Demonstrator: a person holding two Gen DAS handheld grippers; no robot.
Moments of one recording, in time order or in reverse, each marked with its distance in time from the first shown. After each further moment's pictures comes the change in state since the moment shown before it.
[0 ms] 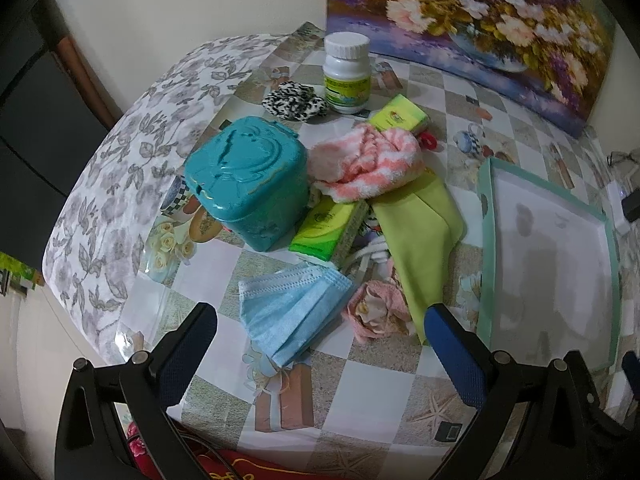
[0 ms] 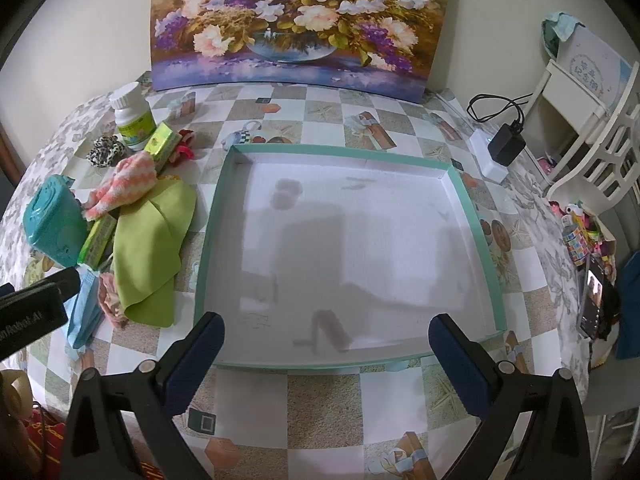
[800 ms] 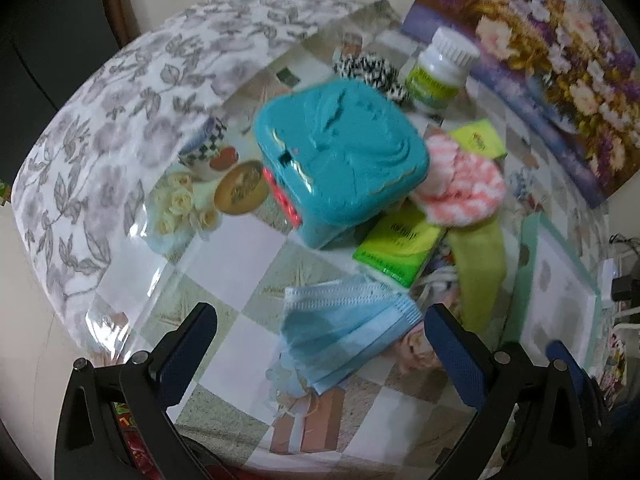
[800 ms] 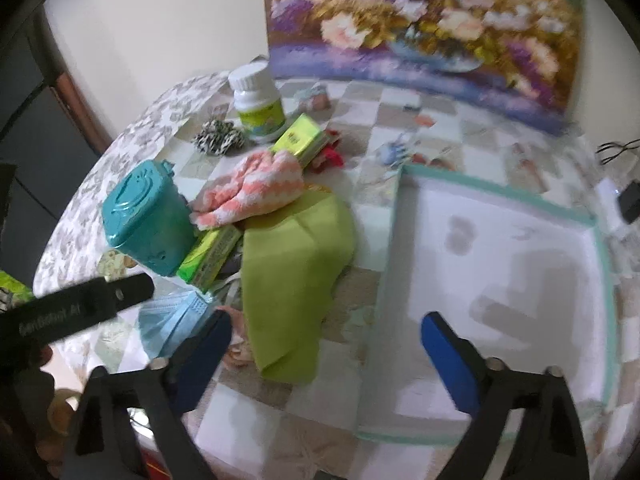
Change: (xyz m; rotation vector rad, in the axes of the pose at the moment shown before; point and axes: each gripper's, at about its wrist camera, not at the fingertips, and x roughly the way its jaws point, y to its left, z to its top) left arm 0.050 0.070 0.013 -0.244 0.135 -0.116; right arm 0.040 0.097 0.031 -0.151 0.035 0.385
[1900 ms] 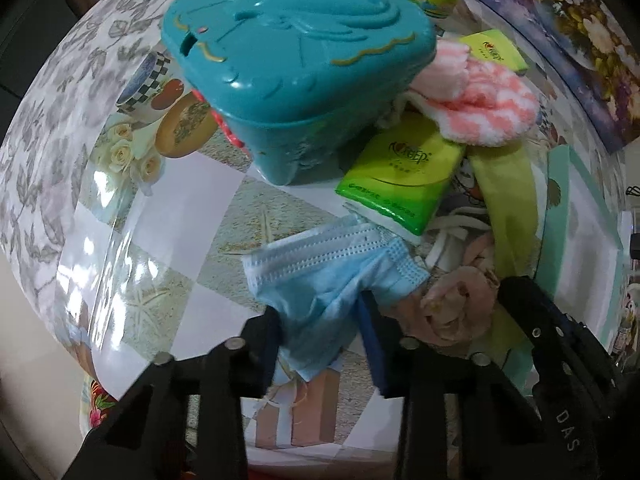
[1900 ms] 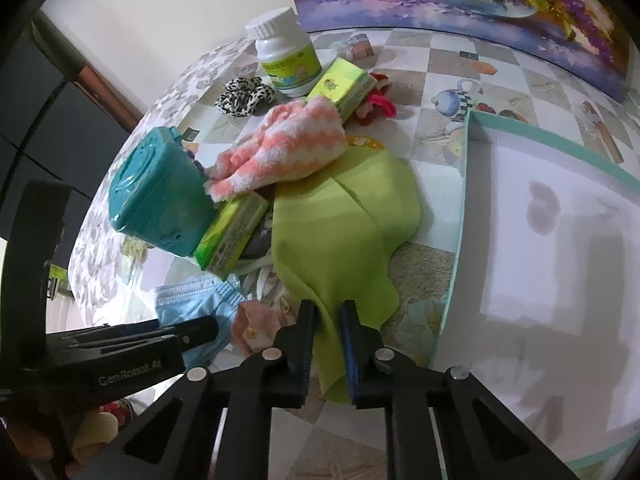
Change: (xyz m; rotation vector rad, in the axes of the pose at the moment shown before) left arm 0.085 -0.040 -0.006 0.076 0.212 0.022; right arm 0.044 -0.002 0.003 -0.006 0.109 0.172
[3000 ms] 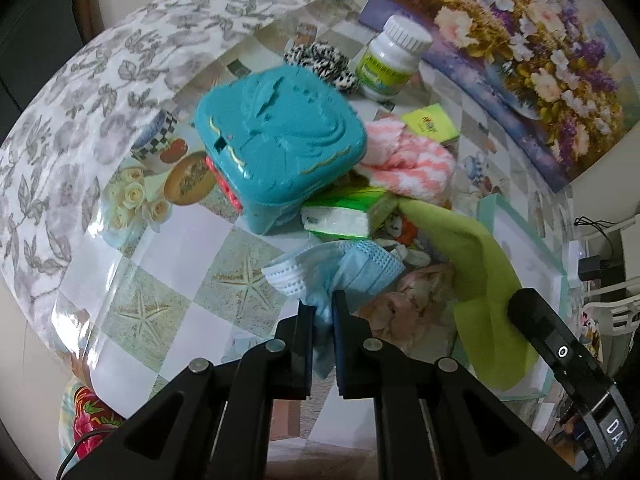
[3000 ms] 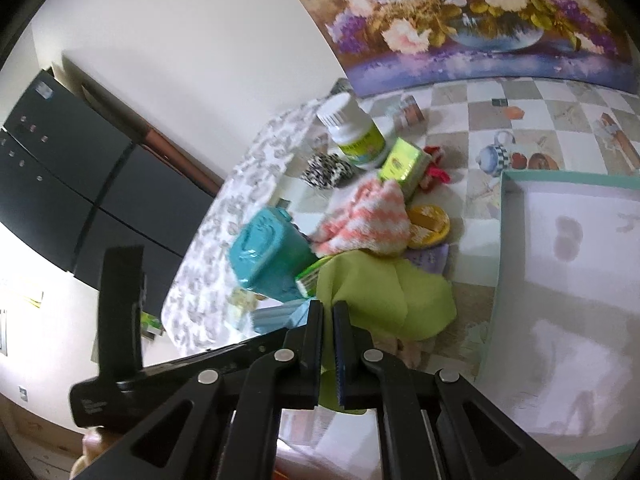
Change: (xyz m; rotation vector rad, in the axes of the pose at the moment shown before) left arm -0.090 0.025 -0.020 -0.021 -0.187 -0.166; right arm -0.075 0.006 0.004 0.081 -0.192 0.314
